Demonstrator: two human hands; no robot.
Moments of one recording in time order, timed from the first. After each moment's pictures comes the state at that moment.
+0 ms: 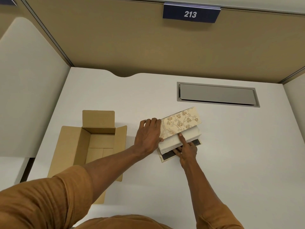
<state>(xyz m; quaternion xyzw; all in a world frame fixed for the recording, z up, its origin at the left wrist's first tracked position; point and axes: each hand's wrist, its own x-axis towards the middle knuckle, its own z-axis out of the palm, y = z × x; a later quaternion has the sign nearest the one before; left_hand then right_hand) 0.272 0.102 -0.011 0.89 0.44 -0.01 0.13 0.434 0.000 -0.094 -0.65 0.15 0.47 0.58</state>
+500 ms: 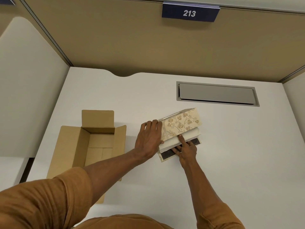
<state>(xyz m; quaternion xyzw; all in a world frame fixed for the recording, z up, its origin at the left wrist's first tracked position) 0.273 0.087 -0.013 0.89 0.43 0.00 0.12 0.436 -0.003 -0.101 -0.62 0.13 0.49 0.60</state>
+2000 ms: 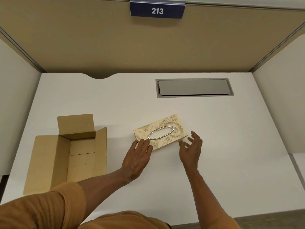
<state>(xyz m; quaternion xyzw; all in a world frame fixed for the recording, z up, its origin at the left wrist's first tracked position) 0.257 0.022 -0.042 0.96 0.26 -0.12 0.03 0.475 -0.072 -0.086 -0.83 -0.20 0.18 0.49</state>
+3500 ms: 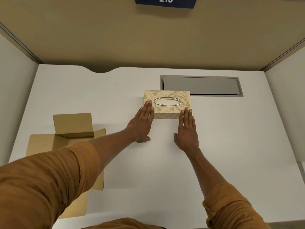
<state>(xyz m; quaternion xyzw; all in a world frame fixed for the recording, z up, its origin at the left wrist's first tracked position) 0.324 0.154 -0.063 0.94 0.27 -0.17 0.04 0.522 0.007 -0.096 -0.83 -0.55 0.09 0.04</state>
